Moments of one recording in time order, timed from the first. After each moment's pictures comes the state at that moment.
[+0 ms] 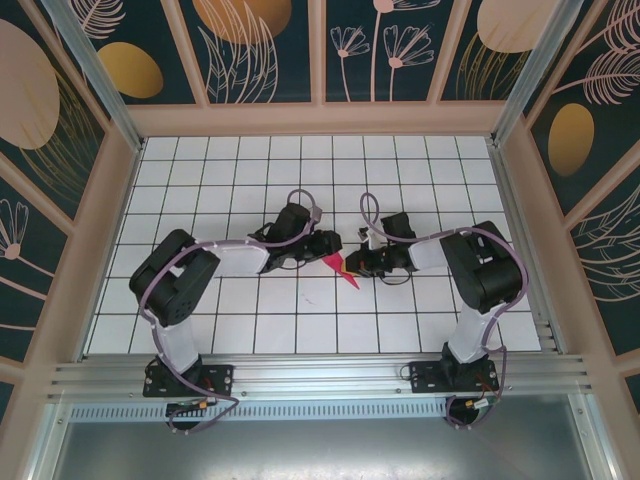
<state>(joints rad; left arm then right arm) -0.69 1.81 0.91 0.24 0.38 -0.93 0.41 1.81 0.70 0.11 -0.81 0.58</state>
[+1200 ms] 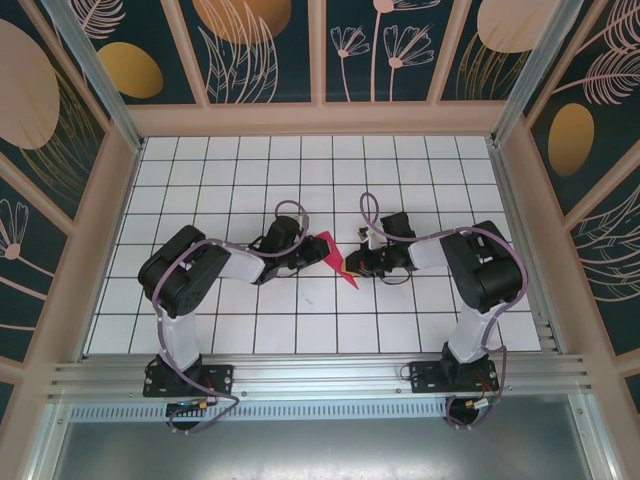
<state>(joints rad) -0.64 1.92 0.82 0.45 0.31 -0.98 0.41 1.81 0.71 0.09 -0.81 0.57</state>
